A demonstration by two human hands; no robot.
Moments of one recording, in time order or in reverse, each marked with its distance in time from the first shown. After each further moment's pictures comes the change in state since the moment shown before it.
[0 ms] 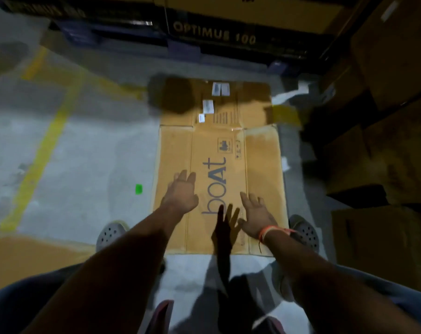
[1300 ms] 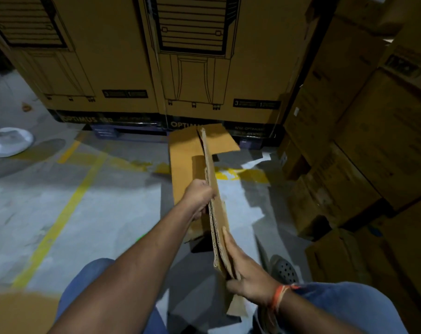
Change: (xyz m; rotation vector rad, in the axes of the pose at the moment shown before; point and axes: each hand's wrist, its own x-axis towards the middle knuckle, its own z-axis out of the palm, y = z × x) left_hand -0.163 0.164 -0.166 -1.019 0.207 -0.033; right_hand -0.253 -0.026 -0.062 0.445 0.079 -0.533
